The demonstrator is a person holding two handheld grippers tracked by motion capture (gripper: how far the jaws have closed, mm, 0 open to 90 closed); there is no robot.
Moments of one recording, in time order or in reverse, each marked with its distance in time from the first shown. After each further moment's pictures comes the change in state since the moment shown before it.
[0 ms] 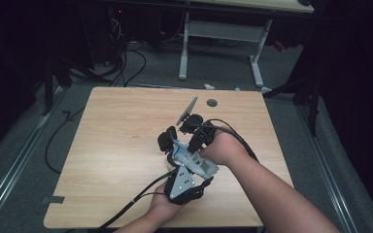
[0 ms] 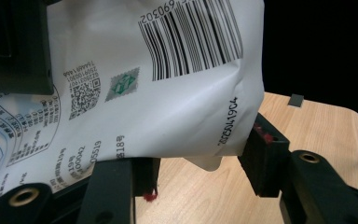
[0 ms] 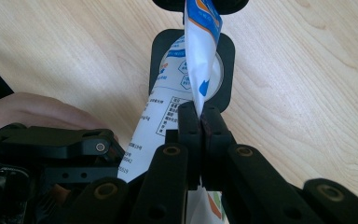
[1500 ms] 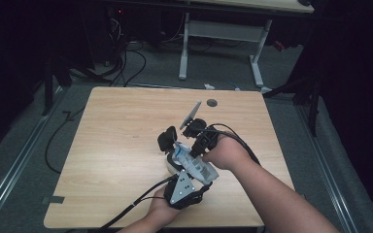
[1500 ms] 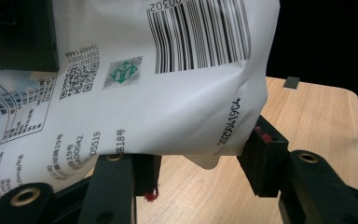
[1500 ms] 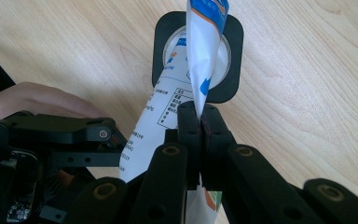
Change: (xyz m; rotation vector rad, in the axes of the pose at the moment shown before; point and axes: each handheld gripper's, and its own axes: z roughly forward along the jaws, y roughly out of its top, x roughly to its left) left arm -0.005 -0.014 0.000 0.029 -0.016 0.022; right arm -0.001 -0.012 0.007 0.002 0.027 0.012
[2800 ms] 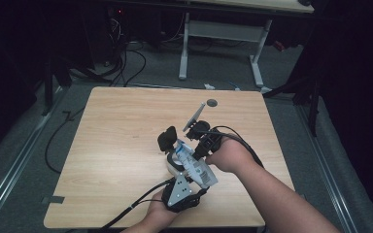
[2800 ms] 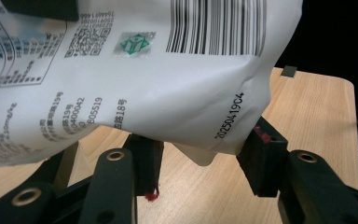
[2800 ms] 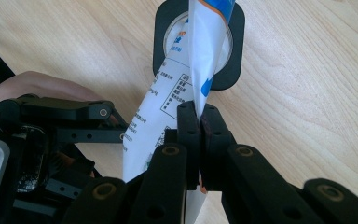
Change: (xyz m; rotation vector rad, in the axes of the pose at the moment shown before) left arm -0.002 -0.015 -0.003 0.023 -0.014 -0.029; right arm 0.000 -0.010 -0.002 0.003 0.008 0.016
